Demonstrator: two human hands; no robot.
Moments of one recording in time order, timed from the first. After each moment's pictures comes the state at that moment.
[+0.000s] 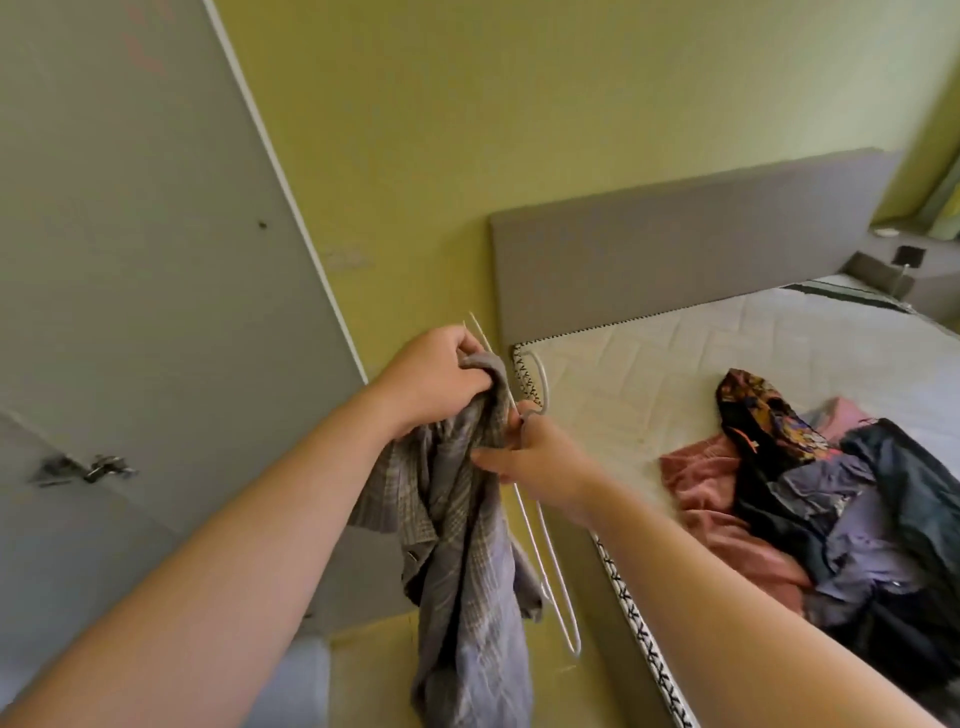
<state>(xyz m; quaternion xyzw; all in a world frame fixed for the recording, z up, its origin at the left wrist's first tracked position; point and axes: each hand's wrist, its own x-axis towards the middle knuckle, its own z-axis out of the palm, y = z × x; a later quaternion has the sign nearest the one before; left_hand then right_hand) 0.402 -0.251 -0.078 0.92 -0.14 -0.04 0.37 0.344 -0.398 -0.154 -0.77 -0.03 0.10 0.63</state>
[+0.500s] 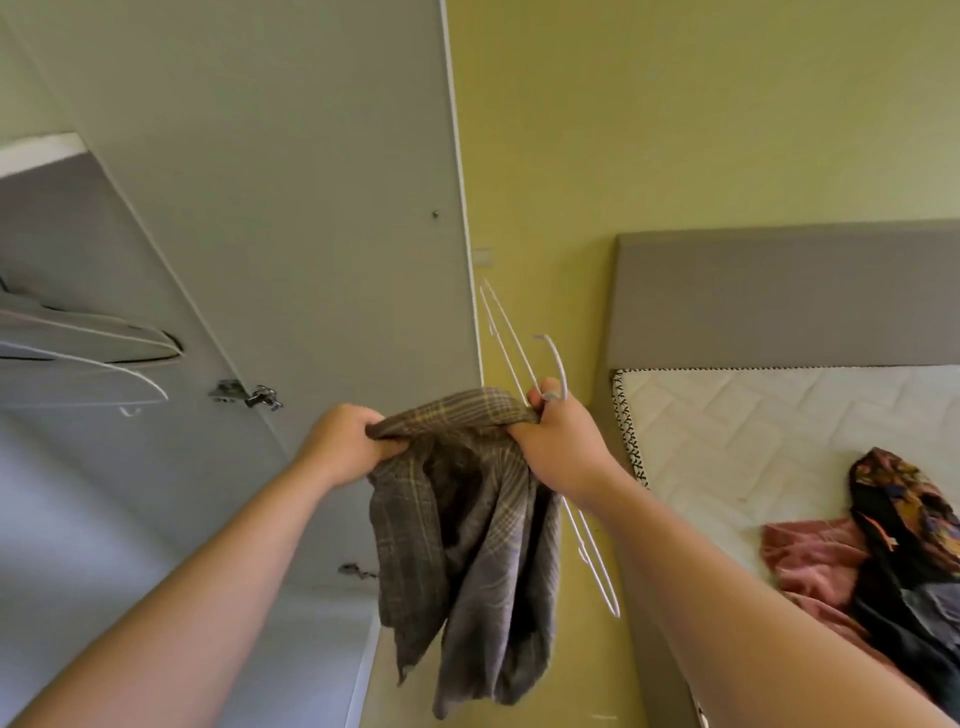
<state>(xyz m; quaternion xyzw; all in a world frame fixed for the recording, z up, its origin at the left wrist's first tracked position) 0.338 -0.052 -0.147 0.96 0.10 0.01 0.26 0.361 -0.313 -0.135 -0.83 -0.10 0.03 0.54</state>
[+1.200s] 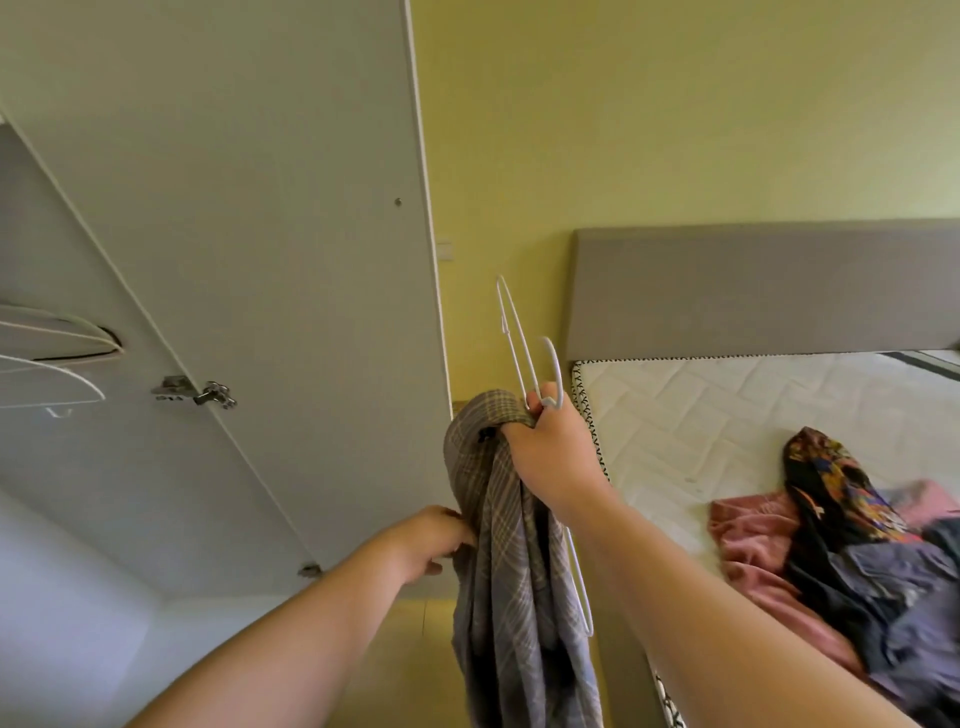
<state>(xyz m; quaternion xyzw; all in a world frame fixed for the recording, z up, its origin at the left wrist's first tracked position) 0.315 -0.167 -0.252 0.77 0.23 -0.30 0.51 0.331 -0.325 -0.139 -0.82 -0.01 -0.01 0.57</state>
